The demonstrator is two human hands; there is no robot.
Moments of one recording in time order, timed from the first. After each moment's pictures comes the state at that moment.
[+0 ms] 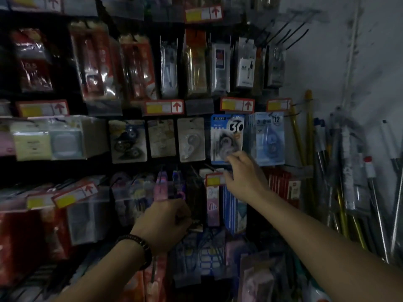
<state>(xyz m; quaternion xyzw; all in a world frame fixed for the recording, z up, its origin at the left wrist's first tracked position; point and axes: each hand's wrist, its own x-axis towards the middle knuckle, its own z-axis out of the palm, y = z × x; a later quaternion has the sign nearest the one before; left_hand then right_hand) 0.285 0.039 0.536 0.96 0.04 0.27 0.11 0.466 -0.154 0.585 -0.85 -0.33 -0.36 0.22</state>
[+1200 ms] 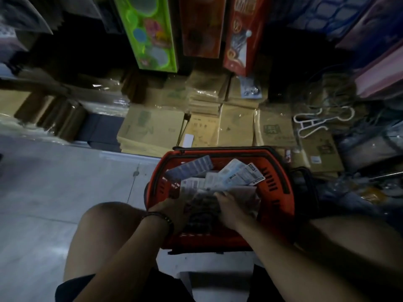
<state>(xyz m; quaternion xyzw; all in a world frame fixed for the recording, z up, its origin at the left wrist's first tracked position) 0.067 0.076 -0.036 0.83 0.29 -0.35 0.32 0.219 -0.089 -0.195 -0.85 -0.40 0.34 0.07</state>
